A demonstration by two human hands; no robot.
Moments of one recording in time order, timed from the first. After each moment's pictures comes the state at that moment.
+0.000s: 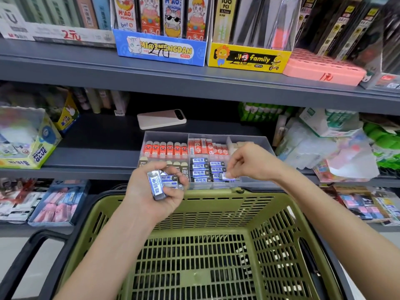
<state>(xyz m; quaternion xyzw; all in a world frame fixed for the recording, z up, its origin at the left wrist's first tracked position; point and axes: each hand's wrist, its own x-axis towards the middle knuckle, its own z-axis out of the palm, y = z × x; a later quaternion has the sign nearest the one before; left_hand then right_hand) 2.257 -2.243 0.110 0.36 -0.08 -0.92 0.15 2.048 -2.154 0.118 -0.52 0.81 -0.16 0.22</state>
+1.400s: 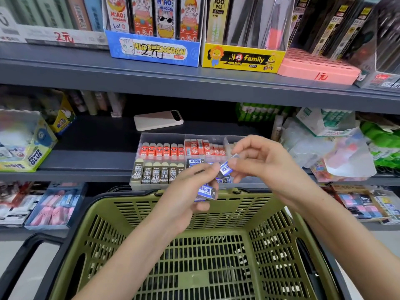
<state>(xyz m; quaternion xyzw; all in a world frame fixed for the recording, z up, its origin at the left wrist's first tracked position) 2.229 -2.204 0.114 0.28 -0.50 -0.81 0.13 2.089 -2.108 0.154 -0.41 0.64 -0.55 0.34</state>
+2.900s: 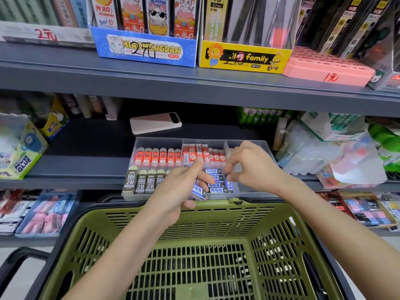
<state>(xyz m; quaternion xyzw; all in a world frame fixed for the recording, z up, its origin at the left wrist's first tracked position) 2.203 -2.236 0.098 0.39 -0.55 -0.73 0.12 2.040 -2.156 0.111 -0.59 0.81 -0.06 0.04</state>
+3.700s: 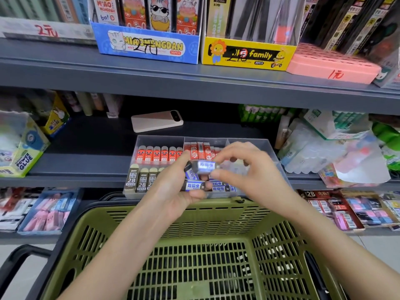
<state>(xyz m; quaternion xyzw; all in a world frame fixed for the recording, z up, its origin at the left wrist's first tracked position) 2.205 -2.236 0.115 0.40 -0.32 -0.84 0.15 2.084 -2.136 0.128 -0.55 0.72 -0.41 0.12</state>
